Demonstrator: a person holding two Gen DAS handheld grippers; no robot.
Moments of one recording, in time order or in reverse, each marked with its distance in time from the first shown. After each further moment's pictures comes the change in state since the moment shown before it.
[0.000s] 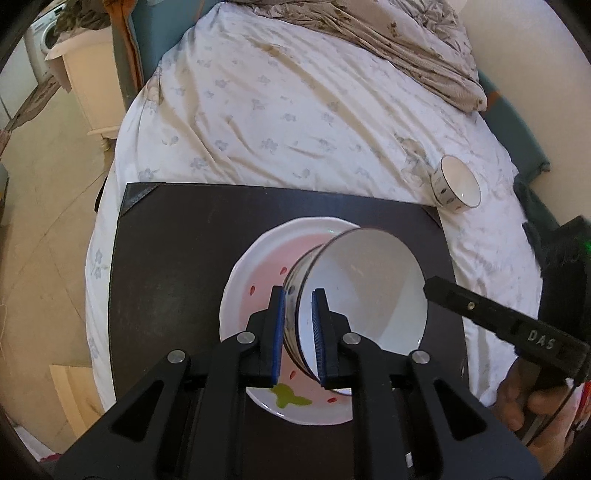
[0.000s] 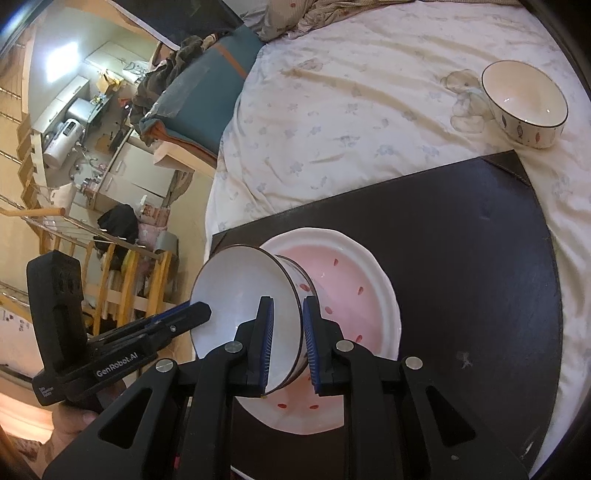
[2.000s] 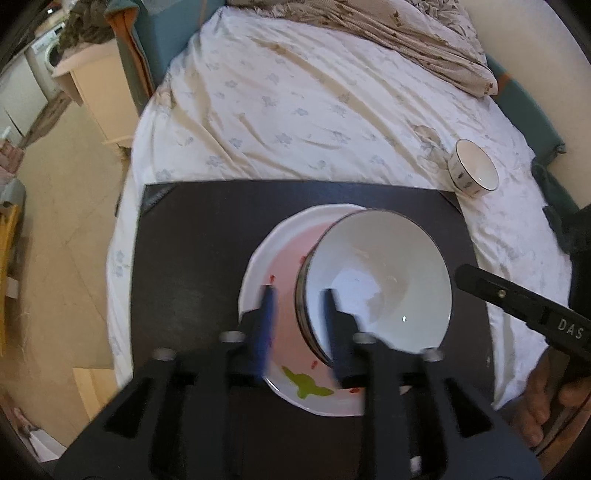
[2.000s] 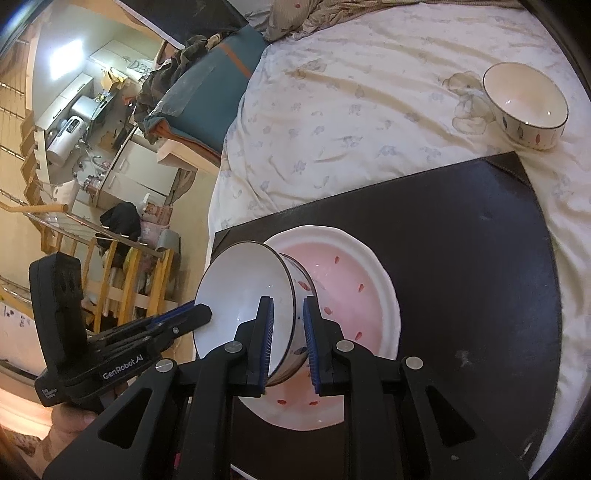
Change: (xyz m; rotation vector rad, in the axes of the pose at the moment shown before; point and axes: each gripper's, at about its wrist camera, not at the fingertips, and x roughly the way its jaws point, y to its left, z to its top) left arm -0.003 -0.009 -0.011 0.057 -0.009 0.121; right arm -0.003 0.003 -0.001 -0.033 -0.001 -0.008
